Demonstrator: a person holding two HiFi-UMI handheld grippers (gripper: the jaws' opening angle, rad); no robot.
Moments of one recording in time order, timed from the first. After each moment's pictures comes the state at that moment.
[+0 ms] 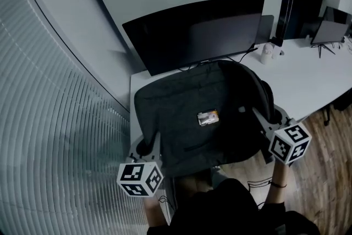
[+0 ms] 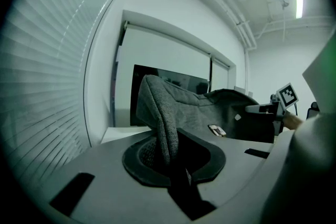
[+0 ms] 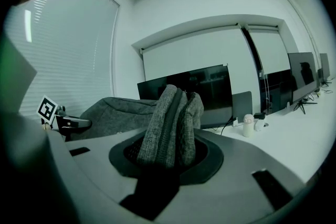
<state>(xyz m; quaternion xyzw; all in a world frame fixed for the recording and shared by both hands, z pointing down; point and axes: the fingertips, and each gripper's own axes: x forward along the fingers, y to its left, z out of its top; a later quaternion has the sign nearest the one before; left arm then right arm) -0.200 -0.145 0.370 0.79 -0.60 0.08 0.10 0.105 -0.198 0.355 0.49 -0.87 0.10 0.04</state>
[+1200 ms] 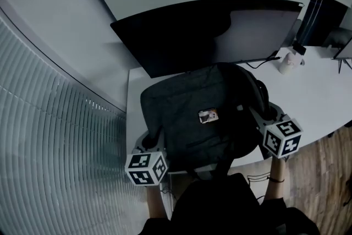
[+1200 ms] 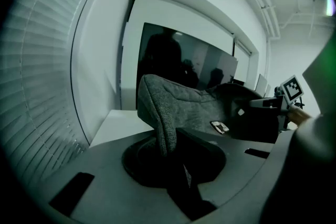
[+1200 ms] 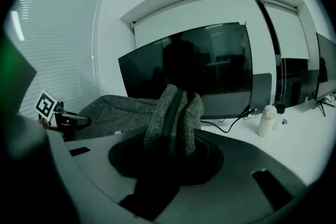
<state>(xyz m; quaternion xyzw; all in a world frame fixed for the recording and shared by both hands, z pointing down) -0.222 -0.288 0.454 0.74 -0.63 0.14 0.19 0.074 -0.369 0.426 0.45 -0.87 0.14 0.13</state>
